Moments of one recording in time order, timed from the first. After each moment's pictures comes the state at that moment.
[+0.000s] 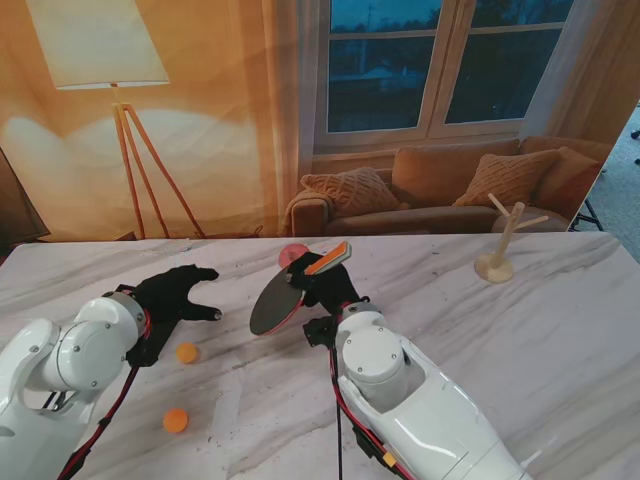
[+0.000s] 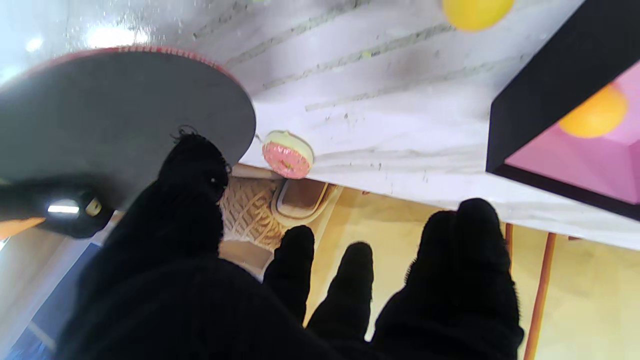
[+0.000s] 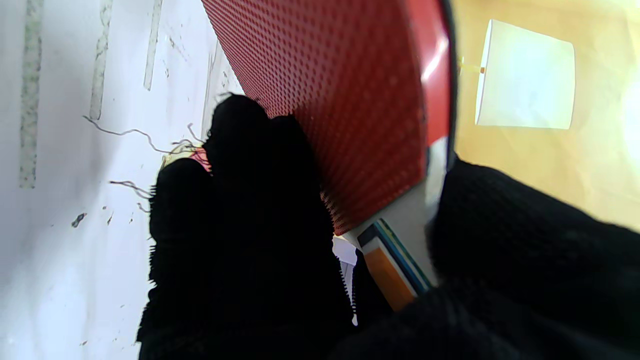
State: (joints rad) left arm 1.56 -1.01 -1.40 -1.90 0.76 0.24 -0.56; right arm -1.29 -1.36 0.89 -1.47 0.16 0.18 -0.37; left_hand 0.74 -0.33 0.32 -0.07 0.30 0.12 0.14 0.40 0.20 0.21 0.14 0.39 0.28 0.46 0.33 0.54 0.08 0.39 1.07 0.69; right_hand 0.73 -0.64 1.03 -0.29 0.78 -0.14 1.05 0.66 0.98 0.16 0.75 0.54 1.05 0.08 0.96 0.45 0.52 0.10 1.40 0.54
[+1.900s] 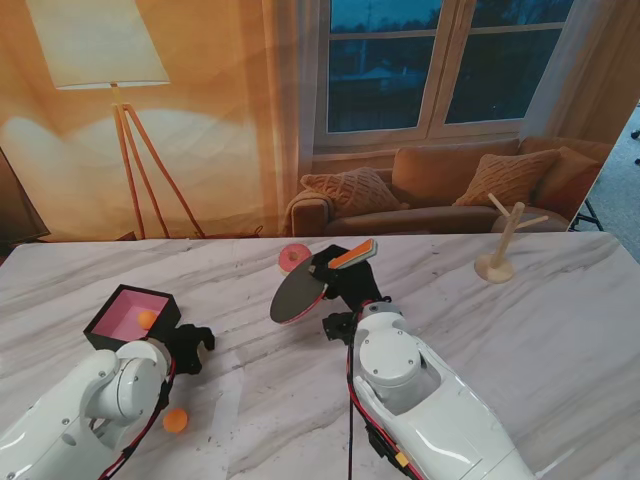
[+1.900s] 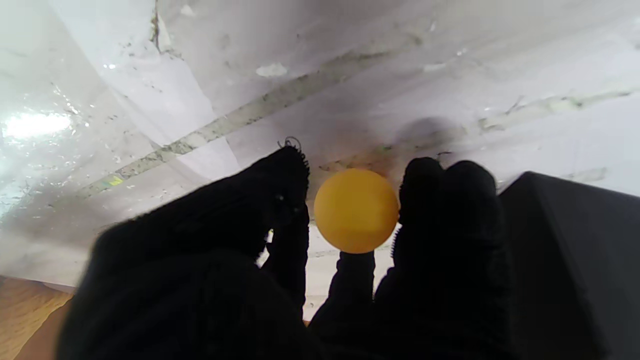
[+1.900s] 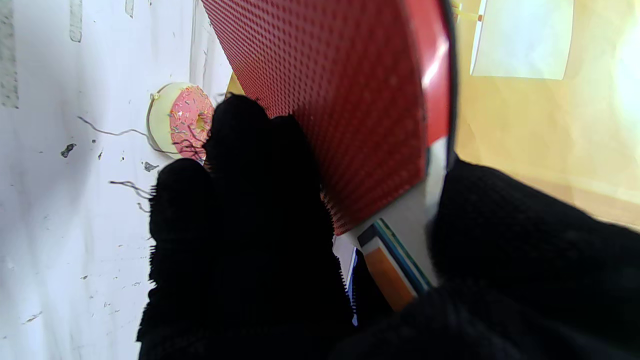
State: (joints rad) left arm 1.51 -1.00 -1.19 -1.62 0.90 0.30 -0.52; right arm -1.34 -1.34 0.95 -1.49 0.14 0.13 -0.42; left_hand 0.82 -0.49 0.95 -0.05 0.24 0.08 0.69 0.72 0.19 0.23 0.54 0.83 0.55 0.37 0.83 0.84 0.49 0.28 1.34 0.62; right_hand 0.73 -0.64 1.03 -0.29 0.78 -0.14 1.05 0.66 0.98 0.16 0.75 0.54 1.05 0.08 0.96 0.45 0.52 0.10 1.40 0.54
